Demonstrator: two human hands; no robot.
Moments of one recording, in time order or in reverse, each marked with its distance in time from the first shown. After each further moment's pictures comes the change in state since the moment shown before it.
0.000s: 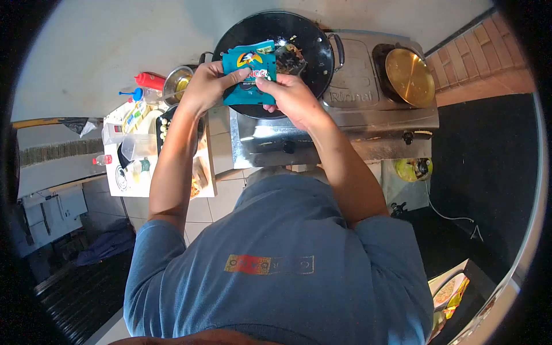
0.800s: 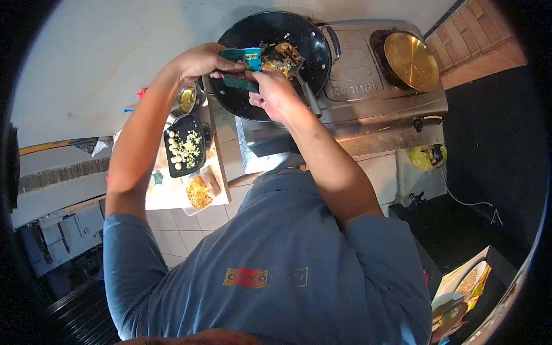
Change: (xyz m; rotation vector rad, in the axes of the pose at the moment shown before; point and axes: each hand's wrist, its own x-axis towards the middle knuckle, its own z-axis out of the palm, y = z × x) left_hand 0.072 0.034 -0.032 0.475 -0.435 -0.248; right_hand 0.034 0.017 0.014 0.480 0.007 0.003
